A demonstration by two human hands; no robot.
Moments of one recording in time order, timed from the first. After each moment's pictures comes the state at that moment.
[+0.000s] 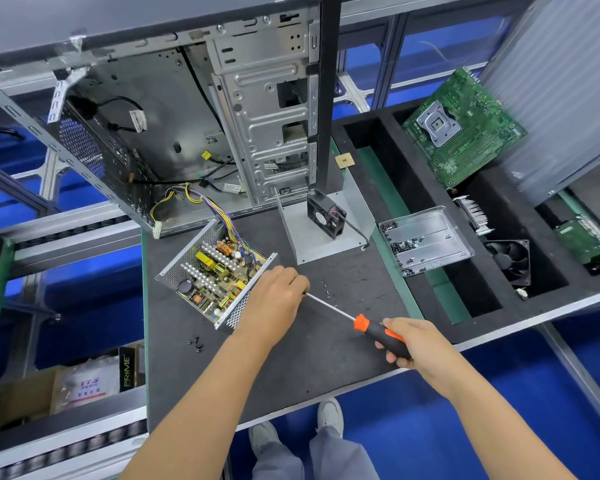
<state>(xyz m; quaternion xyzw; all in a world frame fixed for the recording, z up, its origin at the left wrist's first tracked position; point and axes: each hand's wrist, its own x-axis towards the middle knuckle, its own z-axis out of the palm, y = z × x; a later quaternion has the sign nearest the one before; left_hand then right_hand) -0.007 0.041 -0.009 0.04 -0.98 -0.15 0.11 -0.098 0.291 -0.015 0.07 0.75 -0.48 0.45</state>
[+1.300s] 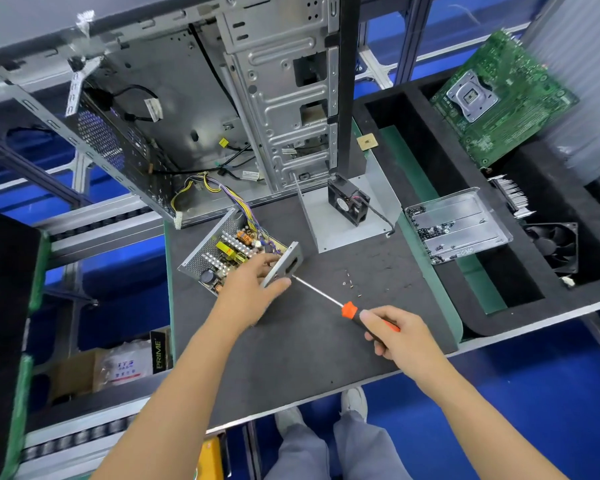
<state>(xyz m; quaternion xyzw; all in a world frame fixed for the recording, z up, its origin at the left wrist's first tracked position) 0.027 -0.011 0.008 0.36 -0.81 -0.45 -0.04 -0.062 0.251 -0.035 -0.05 0.76 -0.50 0.40</state>
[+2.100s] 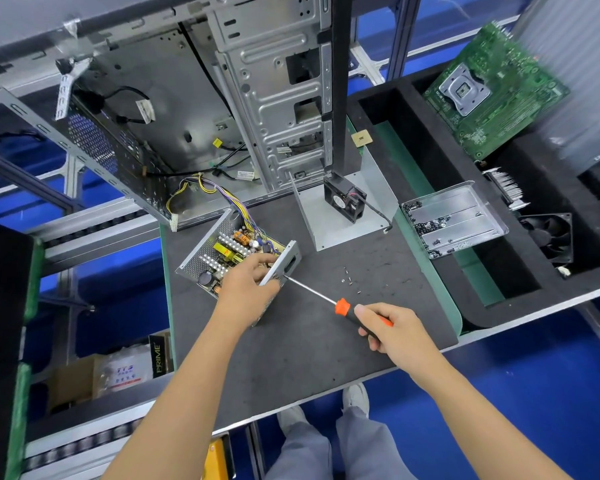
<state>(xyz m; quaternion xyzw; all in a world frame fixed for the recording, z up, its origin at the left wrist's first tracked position) 0.027 -0.010 0.004 0.39 -0.78 -0.49 -0.01 -0.056 0.242 -0.038 -0.06 0.76 -0.52 0.40</state>
